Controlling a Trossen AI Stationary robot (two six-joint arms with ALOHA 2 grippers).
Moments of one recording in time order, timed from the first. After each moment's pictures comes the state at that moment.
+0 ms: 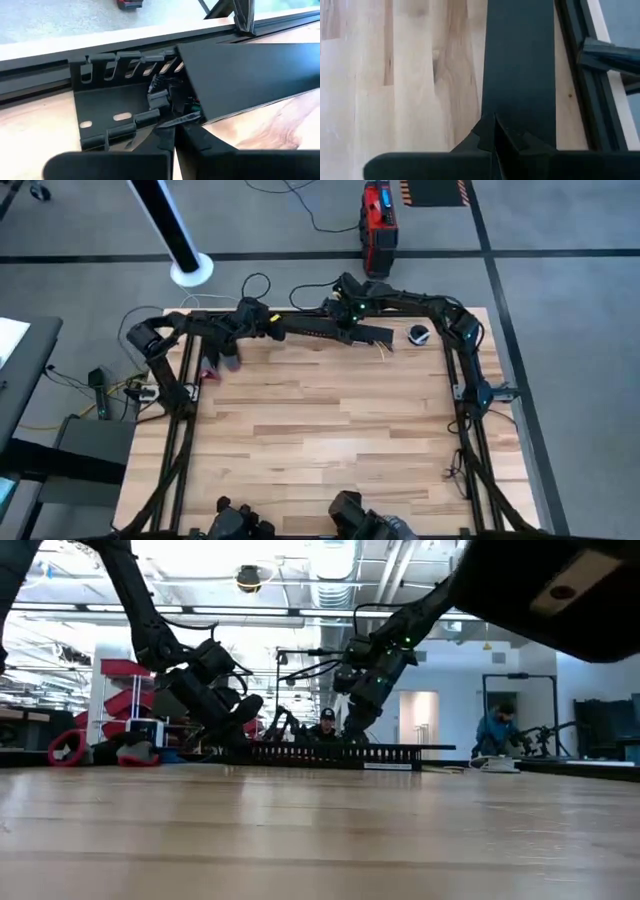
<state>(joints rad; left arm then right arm) 0.90 1.76 0.73 0.35 0.10 -0.41 -0.66 2.16 1.65 -0.60 -0.33 -0.48</state>
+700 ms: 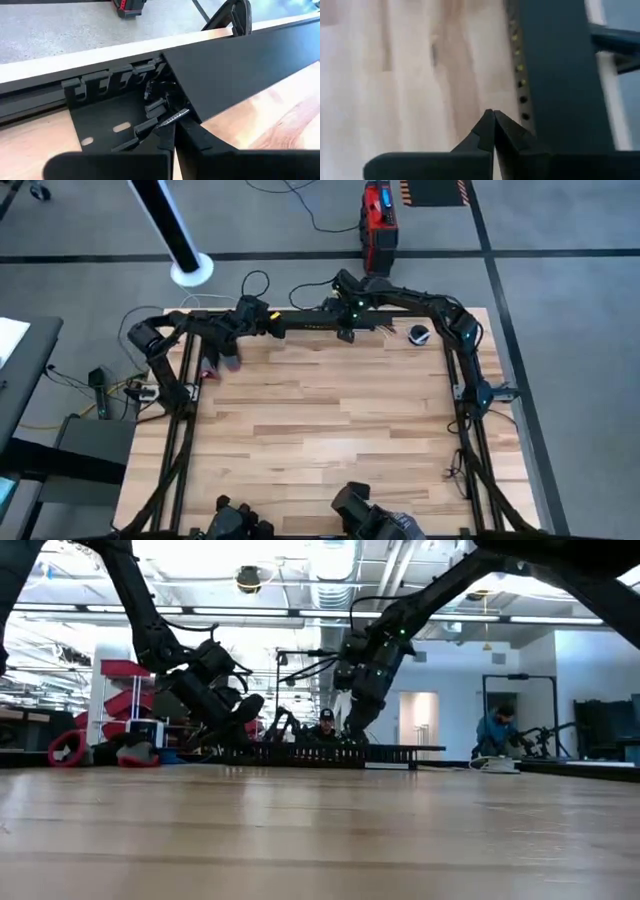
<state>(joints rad) 0.91 1.77 0.73 0.36 0.10 -0.38 -0.67 2.16 1.75 -0.75 -0.21 -0.47</state>
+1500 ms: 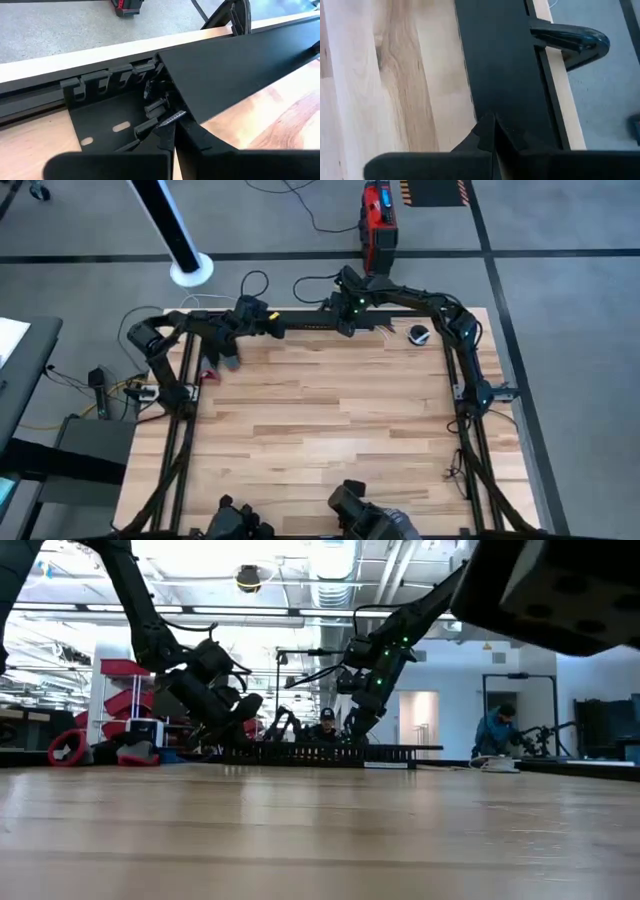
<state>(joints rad) 0.92 1.76 0.73 0.37 0.14 -0.38 -0.69 2.19 1.73 -0.65 -0.19 -0.47</state>
